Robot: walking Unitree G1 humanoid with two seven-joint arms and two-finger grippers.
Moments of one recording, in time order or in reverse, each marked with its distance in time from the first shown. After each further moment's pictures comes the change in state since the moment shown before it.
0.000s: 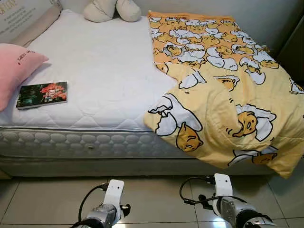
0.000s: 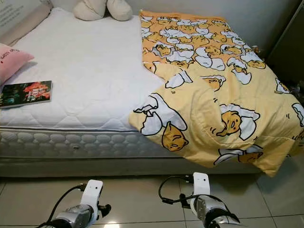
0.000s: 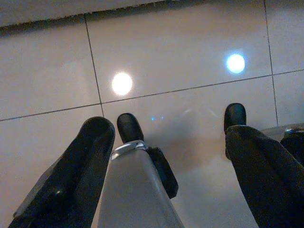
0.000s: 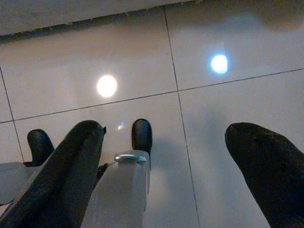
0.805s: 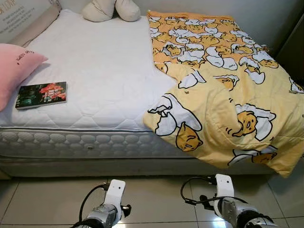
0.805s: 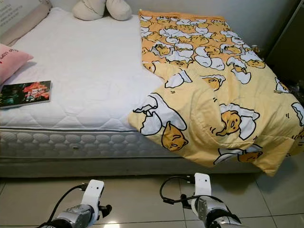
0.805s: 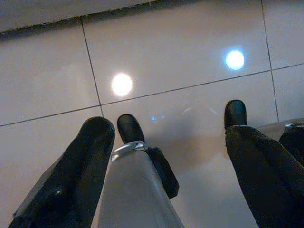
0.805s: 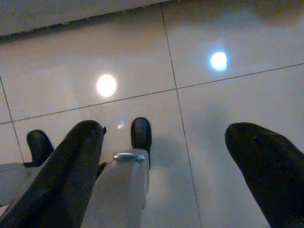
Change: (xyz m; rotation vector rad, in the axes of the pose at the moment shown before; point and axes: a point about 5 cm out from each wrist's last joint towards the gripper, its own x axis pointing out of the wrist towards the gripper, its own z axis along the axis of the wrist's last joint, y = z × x) left arm 0.000 -0.007 0.000 0.041 0.000 -0.022; right arm 0.000 -0.004 -0.002 0.009 0.006 -0.008
